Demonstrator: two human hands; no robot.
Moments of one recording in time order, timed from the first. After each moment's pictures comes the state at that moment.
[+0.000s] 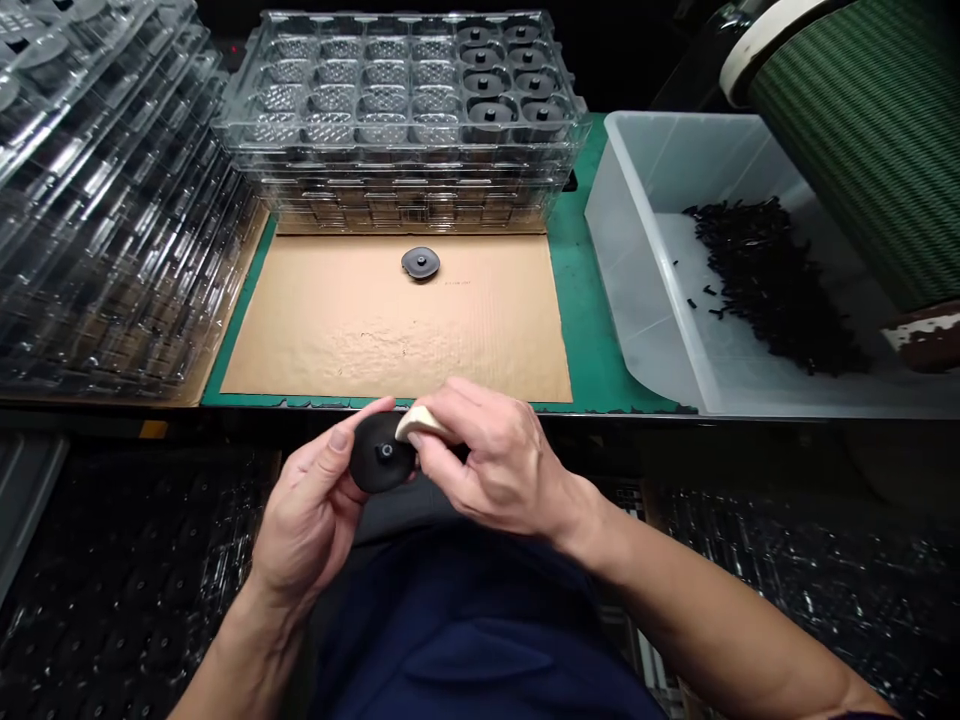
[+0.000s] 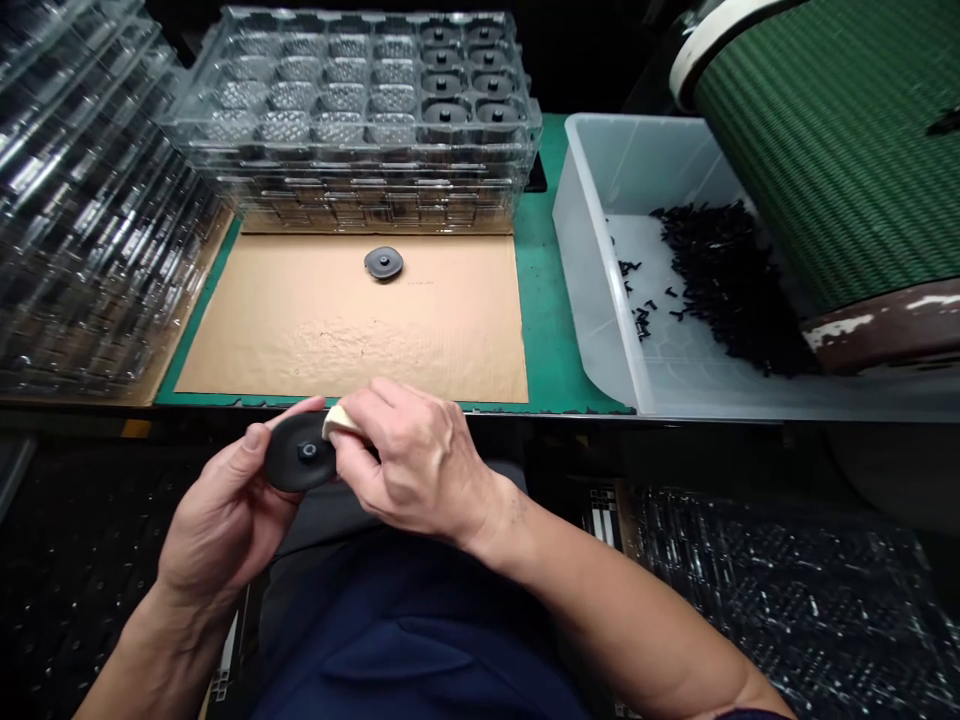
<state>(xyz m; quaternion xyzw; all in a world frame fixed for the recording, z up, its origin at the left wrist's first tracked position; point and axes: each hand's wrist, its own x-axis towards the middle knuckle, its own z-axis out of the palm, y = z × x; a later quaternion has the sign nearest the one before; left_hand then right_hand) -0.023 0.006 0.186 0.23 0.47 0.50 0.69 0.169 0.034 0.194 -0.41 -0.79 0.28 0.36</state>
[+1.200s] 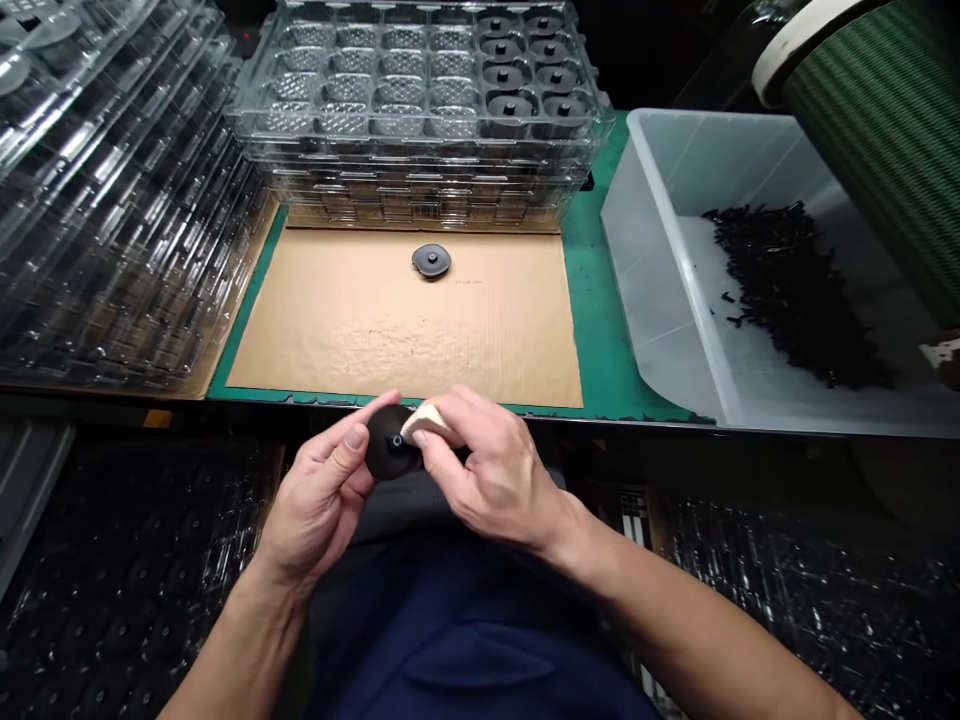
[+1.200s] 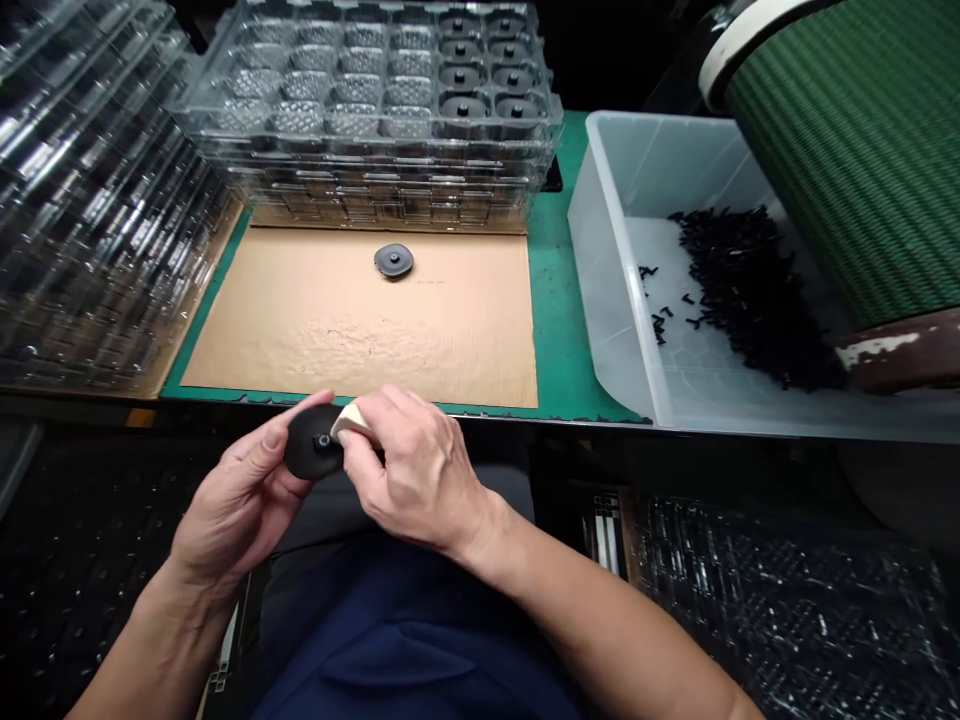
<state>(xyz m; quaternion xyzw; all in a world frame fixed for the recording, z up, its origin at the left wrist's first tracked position) -0.032 0.013 0.174 0.24 0.46 0.48 0.71 0.155 0.028 0.179 -0.46 -0.74 0.33 0.36</state>
